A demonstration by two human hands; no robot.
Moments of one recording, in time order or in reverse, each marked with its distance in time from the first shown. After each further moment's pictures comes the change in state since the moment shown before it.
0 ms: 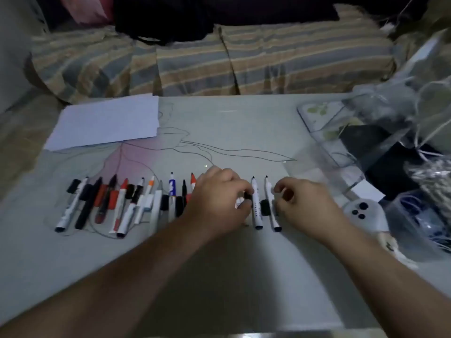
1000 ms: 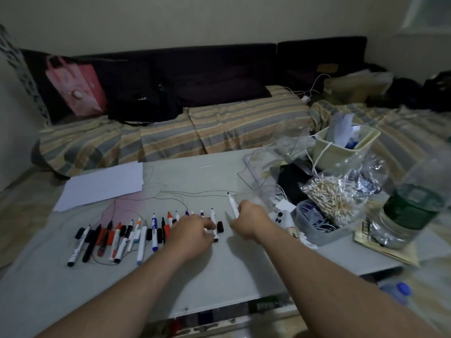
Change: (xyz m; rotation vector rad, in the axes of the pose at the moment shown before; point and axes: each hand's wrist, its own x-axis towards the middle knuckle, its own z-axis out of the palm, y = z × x) left_hand -0.040 0.076 -0.044 0.128 -0.193 -0.151; right_hand -0.069 -0.031 -0.065 0.205 -0.081 0.220
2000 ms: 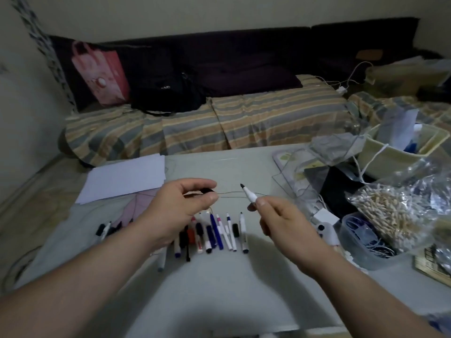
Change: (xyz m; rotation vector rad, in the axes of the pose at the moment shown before) left_hand 0.001 -0.027 -0.111 -0.941 0.111 -0.189; right_hand -0.025 -0.028 -0.016 0.614 0.023 -0.256
